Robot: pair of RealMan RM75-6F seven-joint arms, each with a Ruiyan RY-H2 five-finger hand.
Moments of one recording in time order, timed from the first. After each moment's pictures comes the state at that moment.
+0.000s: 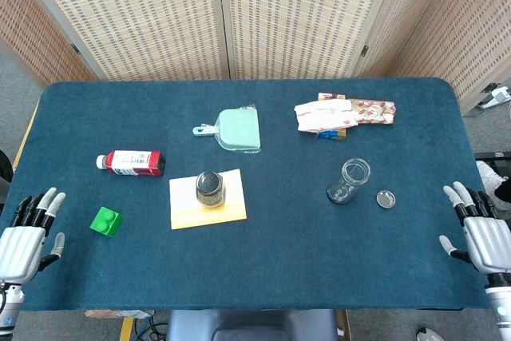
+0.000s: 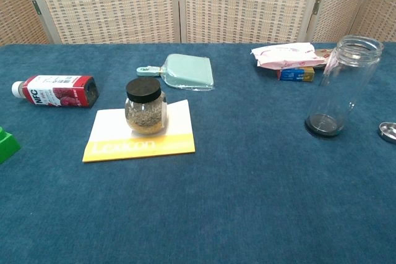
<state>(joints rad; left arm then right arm) -0.12 -1.15 -0.03 -1.55 1.53 1.48 0.11 0.08 -1.03 0.04 -1.67 -1.40 1.35 -0.05</state>
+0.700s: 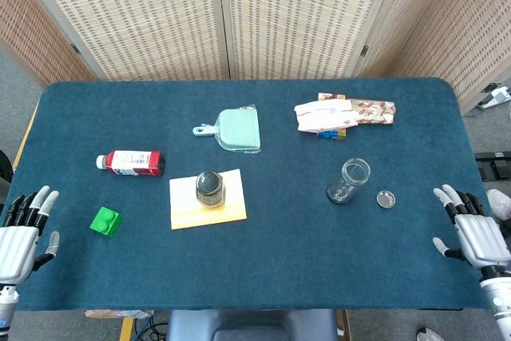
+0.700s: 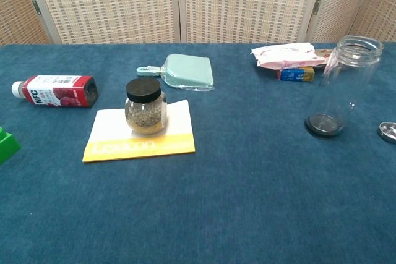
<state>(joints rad) -0.11 -1.14 -0.04 -1.55 1.52 1.50 0.10 0.15 -0.98 0.03 -1.68 -1.37 1.18 0.01</state>
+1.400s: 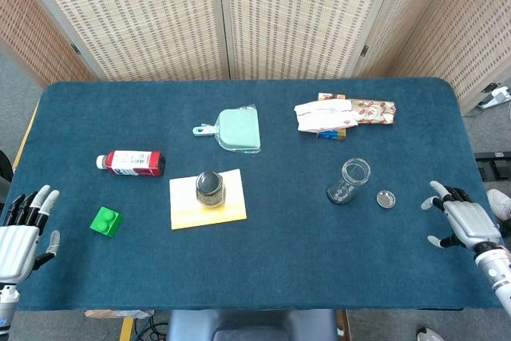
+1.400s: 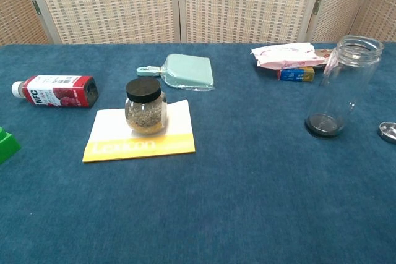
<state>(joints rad) -0.11 -1.15 -0.04 -1.54 1.53 1.50 0.09 0.32 -0.90 0.04 -1.66 -1.26 0.85 0.08</state>
